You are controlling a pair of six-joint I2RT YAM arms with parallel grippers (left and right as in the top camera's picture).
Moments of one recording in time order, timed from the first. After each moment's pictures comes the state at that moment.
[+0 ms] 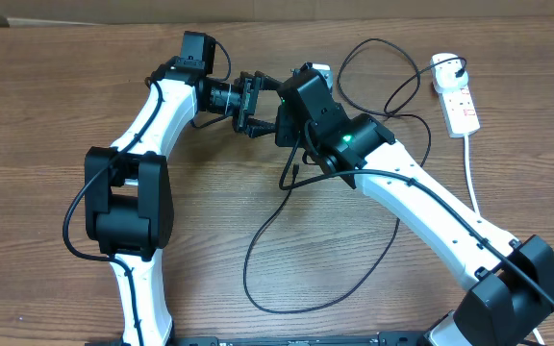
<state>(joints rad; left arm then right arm) -0.17 2.19 1.73 -0.70 1.24 -1.26 0.64 1.72 1.48 -0.64 0.17 0.62</state>
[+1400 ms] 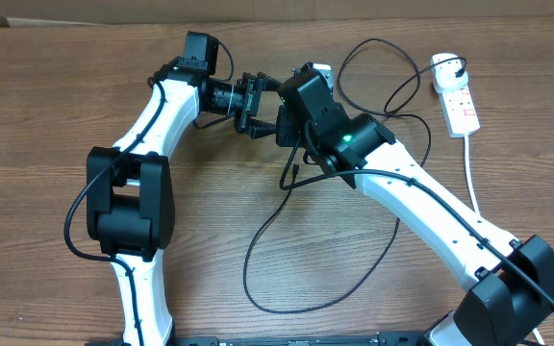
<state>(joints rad) -0.18 2.19 1.73 -0.70 1.23 -1.26 0.64 1.72 1.48 -0.64 0.18 0.62</state>
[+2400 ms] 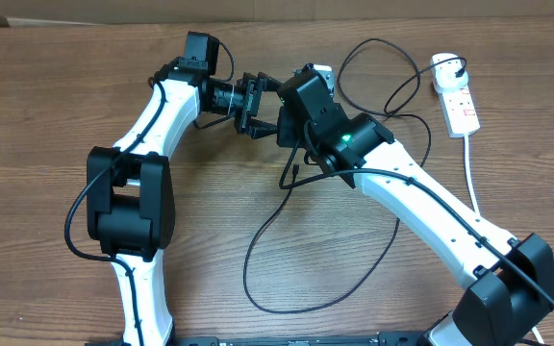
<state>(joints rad) -0.18 2.19 1.73 -0.70 1.23 -1.25 0.64 1.73 1.48 -0.65 0.19 0.62</state>
